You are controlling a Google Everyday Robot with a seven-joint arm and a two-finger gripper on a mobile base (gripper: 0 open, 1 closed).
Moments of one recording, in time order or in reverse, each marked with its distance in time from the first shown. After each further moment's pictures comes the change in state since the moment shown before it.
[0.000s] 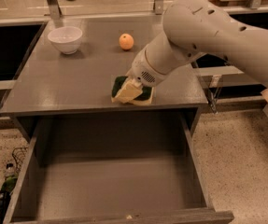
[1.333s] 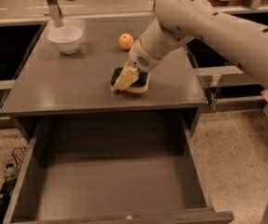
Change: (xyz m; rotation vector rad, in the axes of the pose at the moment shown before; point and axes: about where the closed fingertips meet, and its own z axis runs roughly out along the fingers) arm -0.010 -0.055 0.033 -0.066 0.021 0.030
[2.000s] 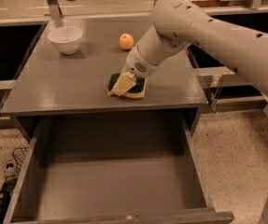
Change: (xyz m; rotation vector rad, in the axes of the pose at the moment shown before) arm 0.005 0.011 0.016 -0.041 -0.003 0.004
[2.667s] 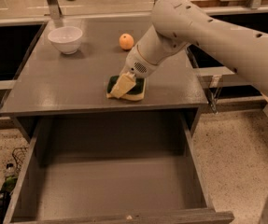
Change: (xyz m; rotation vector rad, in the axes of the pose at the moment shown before) arm 0.000 0.000 0.000 0.000 0.000 0.000
